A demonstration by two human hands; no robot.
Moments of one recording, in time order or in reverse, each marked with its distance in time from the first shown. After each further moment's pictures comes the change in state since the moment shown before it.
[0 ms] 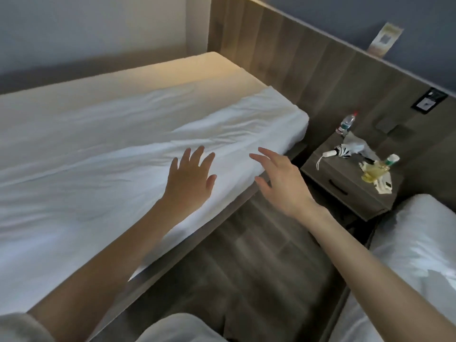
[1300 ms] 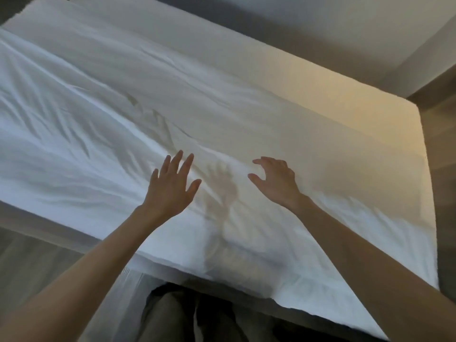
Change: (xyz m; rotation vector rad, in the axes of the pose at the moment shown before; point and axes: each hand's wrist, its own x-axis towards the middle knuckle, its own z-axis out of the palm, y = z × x) left_hand 0.390 -0.061 0.191 -0.198 0.043 -1.152; right_hand 0.605 0.191 0.240 -0.008 -0.658 -0.692
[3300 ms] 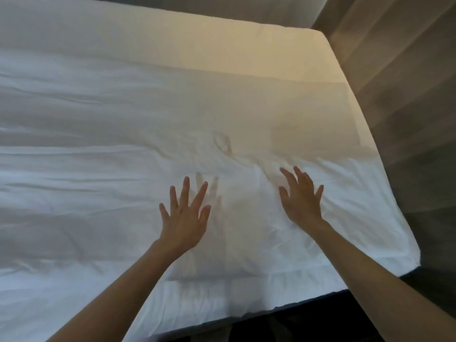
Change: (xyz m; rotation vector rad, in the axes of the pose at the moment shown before) left_hand 0.084 0.189 0.186 -0.002 -0.352 0.266; right_hand -0.057 0.276 0.077 0.076 0.207 0.592
